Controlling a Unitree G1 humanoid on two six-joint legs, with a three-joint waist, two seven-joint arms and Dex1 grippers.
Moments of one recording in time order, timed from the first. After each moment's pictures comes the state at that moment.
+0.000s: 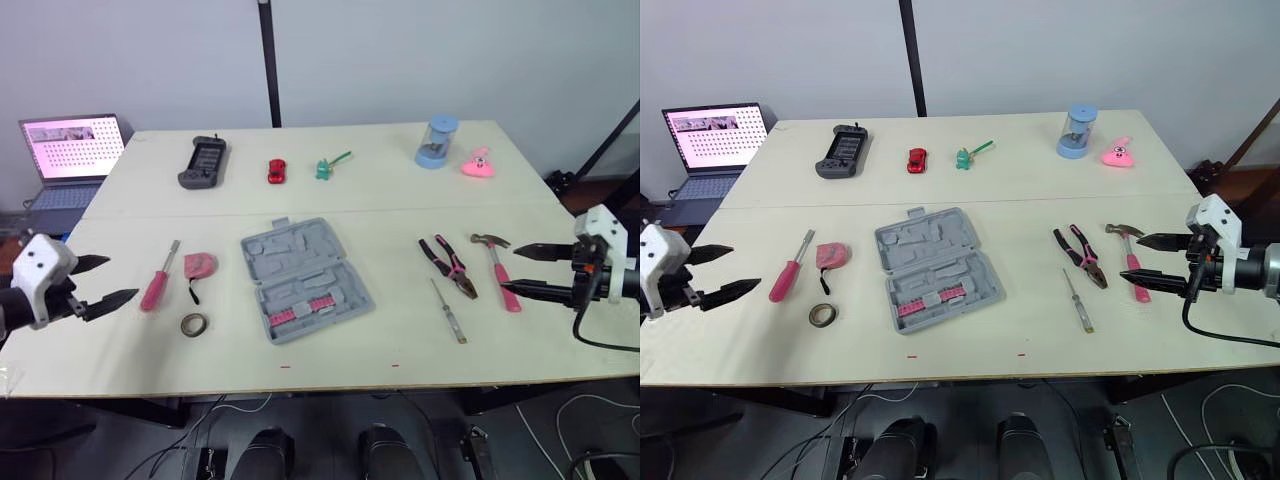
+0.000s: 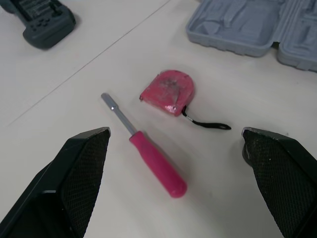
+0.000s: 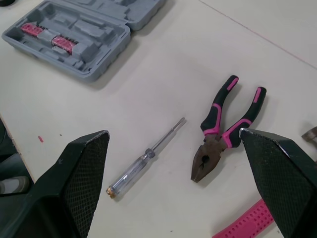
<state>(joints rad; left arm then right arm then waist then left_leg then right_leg) -0.16 1.00 0.37 0.36 -0.33 0.10 -1.14 -0.39 -1.09 -0.21 0.40 0.39 0.32 1.39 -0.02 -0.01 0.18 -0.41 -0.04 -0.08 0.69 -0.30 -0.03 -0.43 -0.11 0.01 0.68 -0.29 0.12</state>
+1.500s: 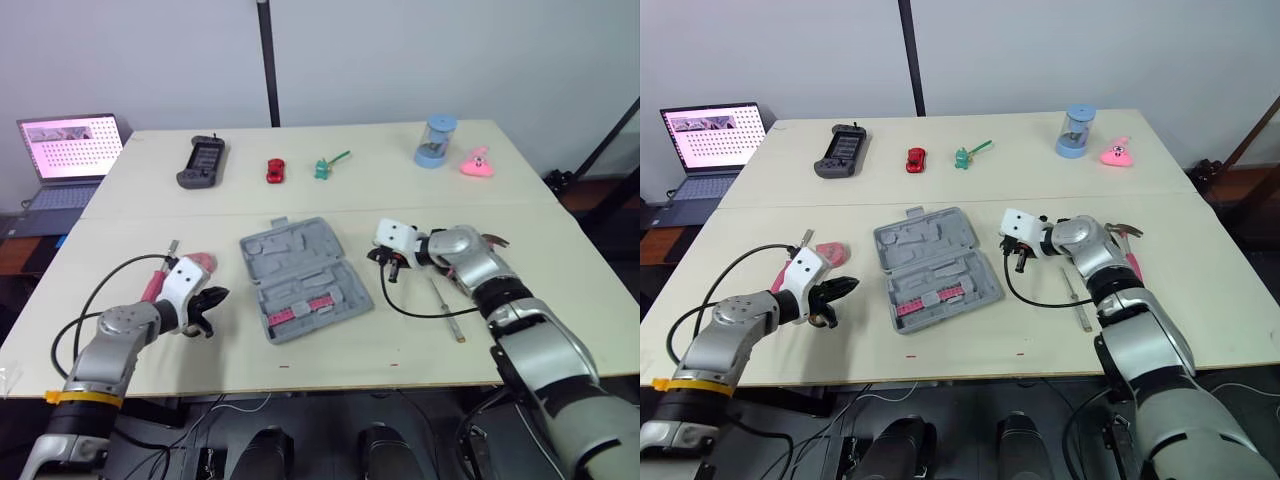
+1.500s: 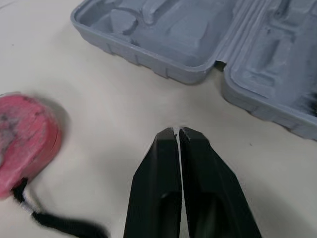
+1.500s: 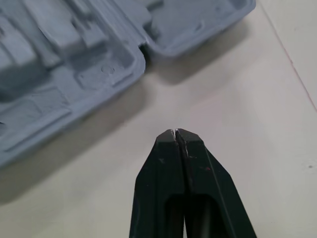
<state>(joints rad) -0.28 0.60 0.01 0.21 -0.16 0.31 -0.76 -1.02 -0.43 0.35 1.14 -0.20 -0.23 0.88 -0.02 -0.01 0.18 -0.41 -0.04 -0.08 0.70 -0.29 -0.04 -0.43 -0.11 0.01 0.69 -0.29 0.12</state>
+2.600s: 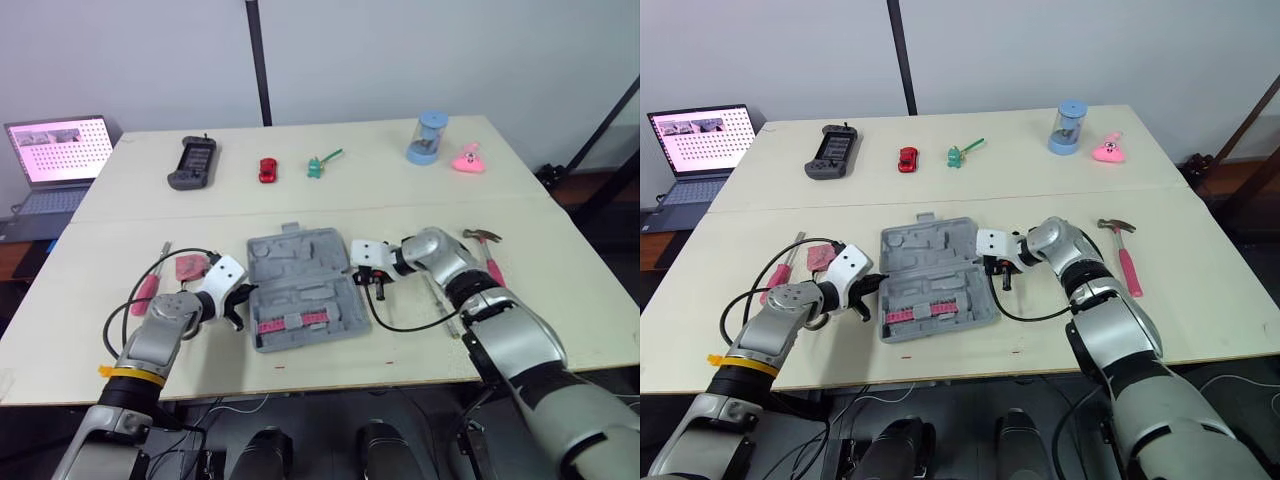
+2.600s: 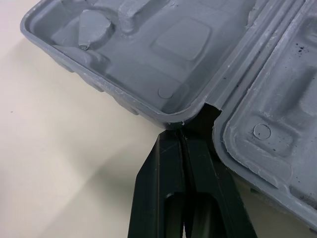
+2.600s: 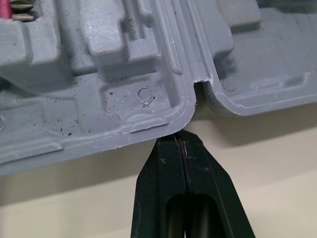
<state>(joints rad) -0.38 0.49 -0.11 0.26 -0.01 0.34 -0.74 -1.06 -0.35 0.32 1.20 -0.33 -0.22 1.15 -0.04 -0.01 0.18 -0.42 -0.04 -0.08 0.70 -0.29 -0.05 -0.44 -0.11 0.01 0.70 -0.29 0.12</state>
